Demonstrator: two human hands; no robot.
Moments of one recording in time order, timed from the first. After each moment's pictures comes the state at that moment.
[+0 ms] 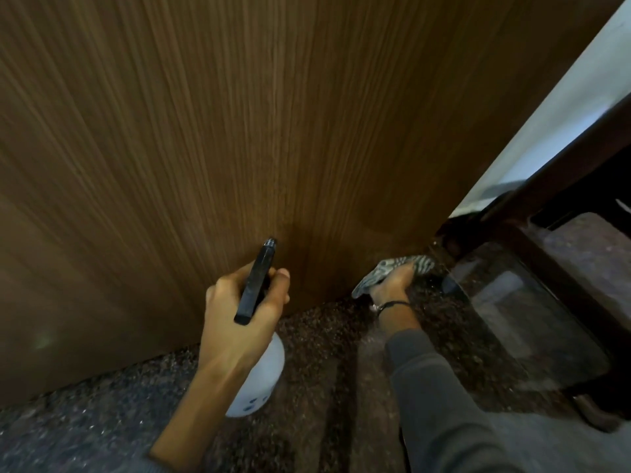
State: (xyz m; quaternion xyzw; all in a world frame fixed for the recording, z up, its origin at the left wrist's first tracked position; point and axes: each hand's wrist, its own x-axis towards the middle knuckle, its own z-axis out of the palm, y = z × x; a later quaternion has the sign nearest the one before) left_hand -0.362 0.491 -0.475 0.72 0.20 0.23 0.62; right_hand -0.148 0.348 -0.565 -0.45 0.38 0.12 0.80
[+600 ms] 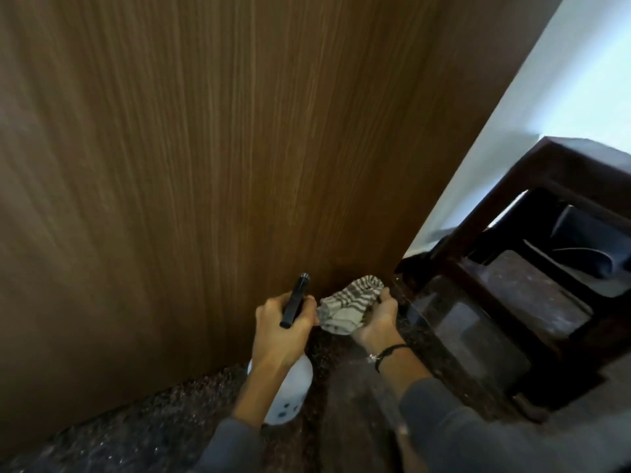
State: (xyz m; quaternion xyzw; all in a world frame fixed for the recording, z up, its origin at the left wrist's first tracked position) left_hand -0.366 0.476 -0.453 0.71 0.17 0.17 0.66; right_hand -0.247 0.347 -0.467 -0.40 0.28 0.17 0.86
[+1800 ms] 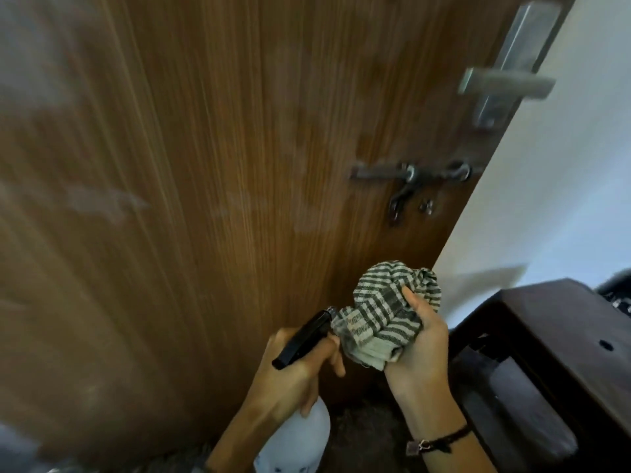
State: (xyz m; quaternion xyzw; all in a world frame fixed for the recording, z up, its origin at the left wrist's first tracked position) left_hand -0.351 0.407 -0.037 0.66 0.08 0.11 0.74; right_hand -0.248 0.276 0.001 -0.37 0.11 0.19 0.90
